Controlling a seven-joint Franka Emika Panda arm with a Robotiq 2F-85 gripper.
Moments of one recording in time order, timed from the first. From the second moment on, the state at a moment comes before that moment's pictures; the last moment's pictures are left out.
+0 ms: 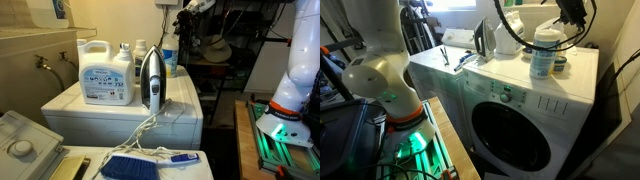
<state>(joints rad) -0.33 0.26 -0.22 -1.57 1.00 1.49 -0.80</state>
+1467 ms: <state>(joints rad) -0.22 0.30 -0.11 -1.52 0.89 1.45 -0.85</state>
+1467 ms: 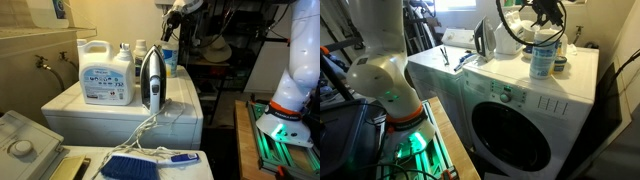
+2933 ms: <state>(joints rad) -0.22 0.28 -0.09 -1.49 0.78 1.45 -0.88</state>
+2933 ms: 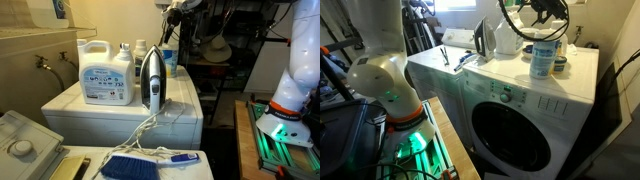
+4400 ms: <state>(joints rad) -0.22 -0.05 -0.13 -1.51 0.25 1.64 -0.45</state>
